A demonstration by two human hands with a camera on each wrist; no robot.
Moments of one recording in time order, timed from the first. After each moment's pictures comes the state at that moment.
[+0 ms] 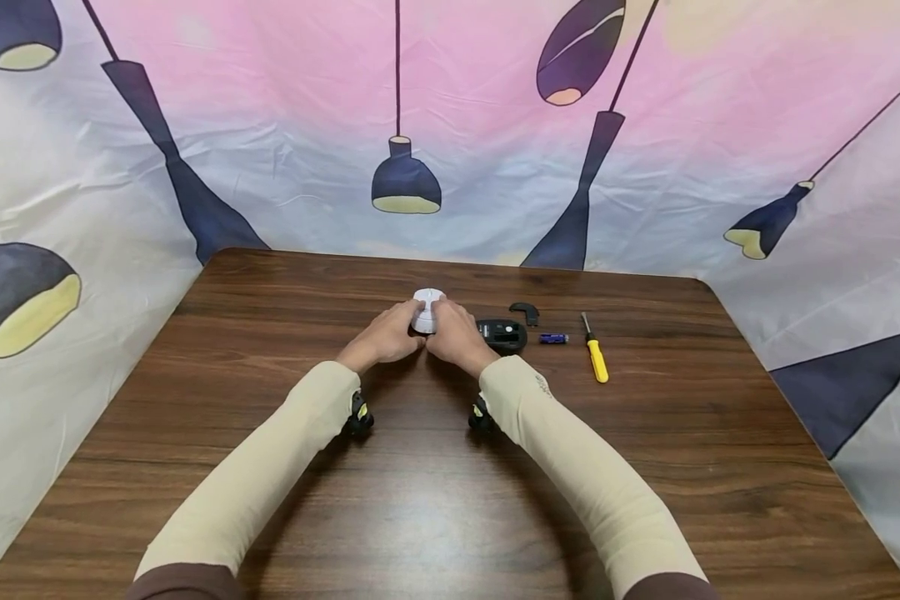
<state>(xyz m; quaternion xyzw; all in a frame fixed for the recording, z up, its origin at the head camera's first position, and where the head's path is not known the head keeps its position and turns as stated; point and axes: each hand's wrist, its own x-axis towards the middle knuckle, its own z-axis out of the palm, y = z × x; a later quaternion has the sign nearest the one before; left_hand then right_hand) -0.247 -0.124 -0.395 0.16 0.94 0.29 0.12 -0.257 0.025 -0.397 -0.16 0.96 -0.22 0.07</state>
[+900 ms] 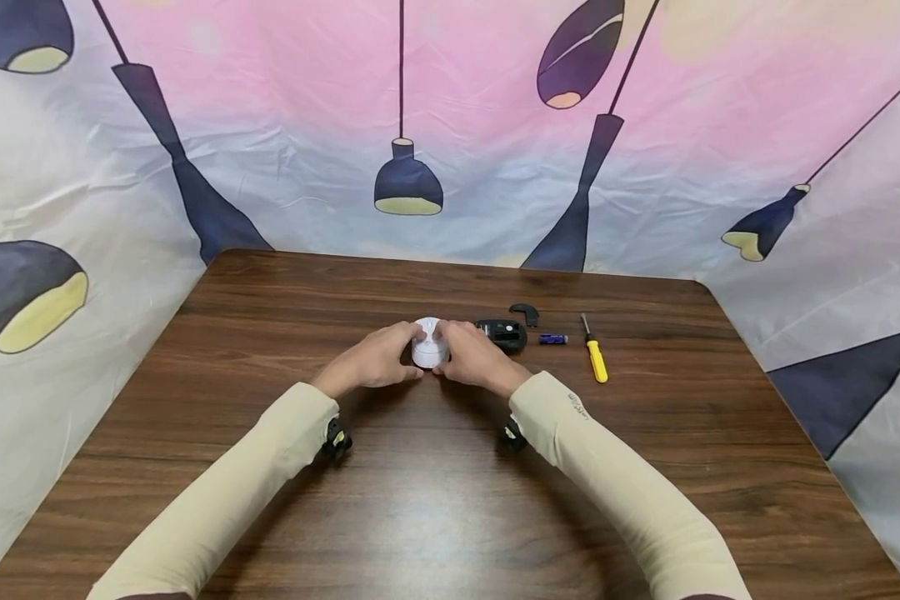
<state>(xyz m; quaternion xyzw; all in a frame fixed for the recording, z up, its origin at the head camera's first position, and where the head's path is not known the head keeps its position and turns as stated) -0.205 -0.138 -0.388 0.26 0.93 0.25 0.10 -0.224 0.056 -0.392 -0.30 0.93 -0.19 0.08</state>
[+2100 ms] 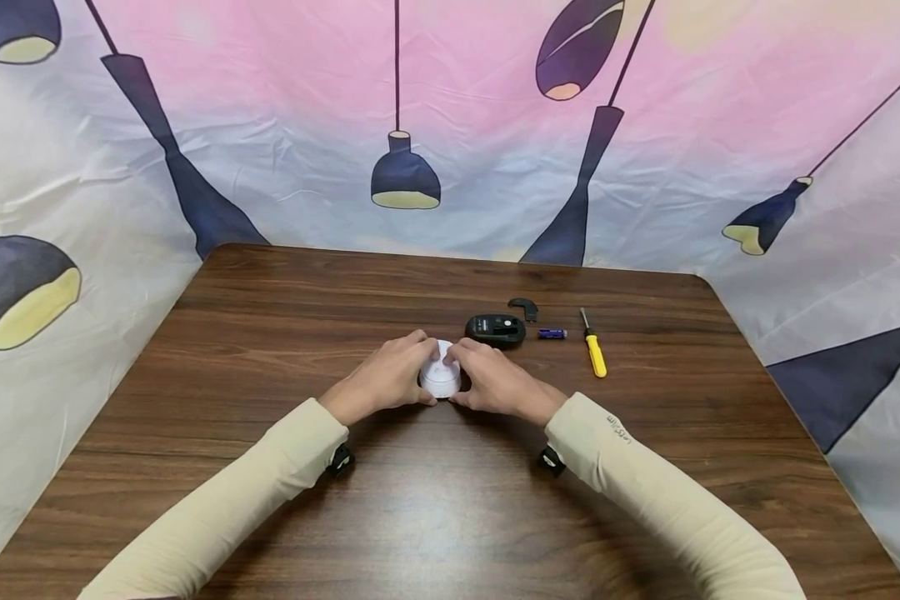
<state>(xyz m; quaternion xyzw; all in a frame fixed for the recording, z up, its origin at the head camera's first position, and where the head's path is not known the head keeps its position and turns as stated) -0.177 -0.108 -0.394 0.28 0.94 0.19 0.03 -0.190 0.094 -0.399 -0.39 0.90 -0.17 0.04</state>
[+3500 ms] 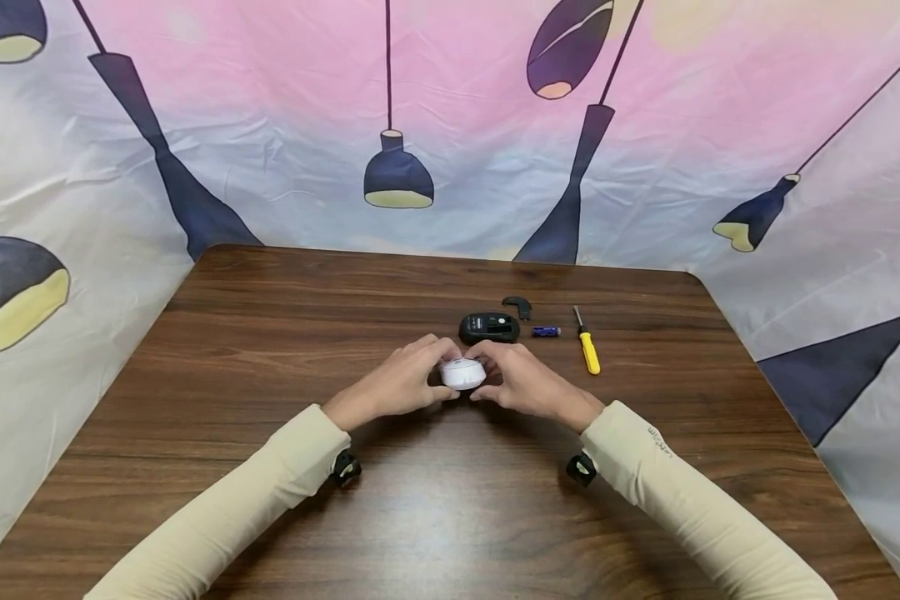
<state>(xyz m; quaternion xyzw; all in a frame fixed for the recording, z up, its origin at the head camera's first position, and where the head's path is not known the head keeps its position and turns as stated) -0.170 -0.091 -0.391 0.33 0.89 0.30 0.04 -0.181 0.140 -0.391 -0.37 0.87 -0.32 0.08</state>
